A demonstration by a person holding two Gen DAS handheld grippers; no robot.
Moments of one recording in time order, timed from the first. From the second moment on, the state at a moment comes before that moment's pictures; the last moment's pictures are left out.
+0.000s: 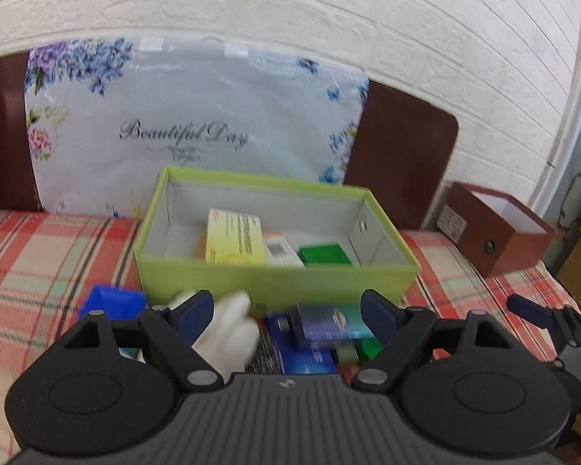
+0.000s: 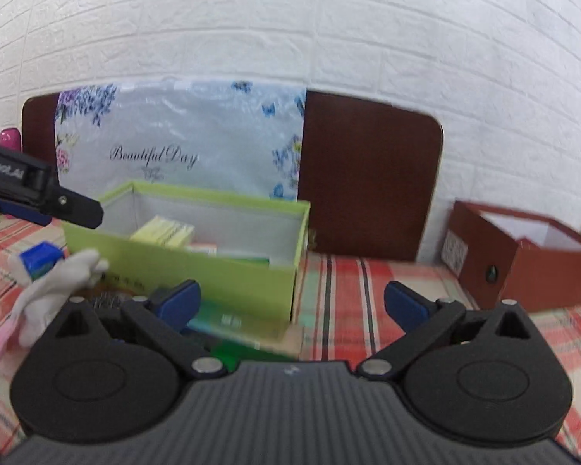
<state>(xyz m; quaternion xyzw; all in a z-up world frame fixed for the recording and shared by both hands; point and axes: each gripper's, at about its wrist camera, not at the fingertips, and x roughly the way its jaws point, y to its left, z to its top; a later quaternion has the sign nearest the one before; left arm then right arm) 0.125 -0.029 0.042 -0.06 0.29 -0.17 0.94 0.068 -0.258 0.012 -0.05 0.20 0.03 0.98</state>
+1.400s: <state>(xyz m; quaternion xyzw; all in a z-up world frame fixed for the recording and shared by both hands) 0.086 -0.052 -0.040 -0.01 0.39 -0.23 0.89 0.055 -0.256 -0.040 -0.04 0.29 0.05 0.95</state>
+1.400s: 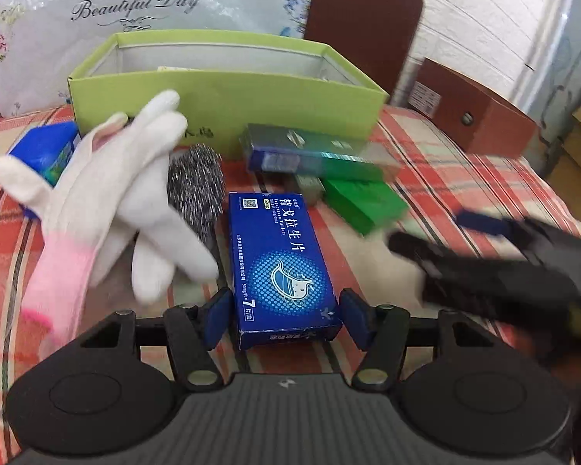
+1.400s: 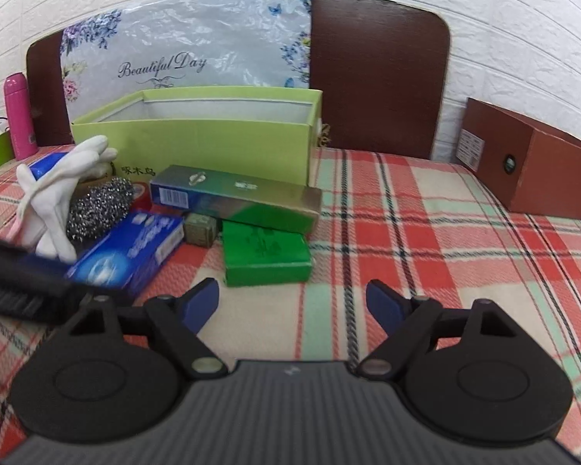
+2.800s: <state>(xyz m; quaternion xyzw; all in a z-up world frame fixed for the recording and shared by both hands) 0.095 -0.075 -0.044 0.01 0.39 -0.22 0.89 0.011 -0.266 -0.050 -0.02 0.34 0.09 0.94</state>
